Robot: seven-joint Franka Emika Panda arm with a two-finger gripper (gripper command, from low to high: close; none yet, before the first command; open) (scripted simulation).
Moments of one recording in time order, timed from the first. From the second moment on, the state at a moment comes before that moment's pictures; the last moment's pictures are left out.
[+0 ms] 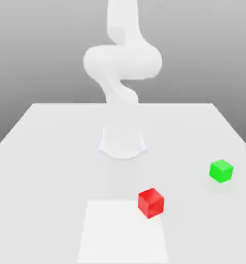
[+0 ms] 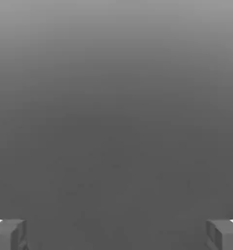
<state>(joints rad) 0.02 -0.73 0.00 -2.36 0.00 2.35 0.77</state>
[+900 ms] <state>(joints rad) 0.21 0.19 0.01 -2.85 -0.01 3.05 0.49</state>
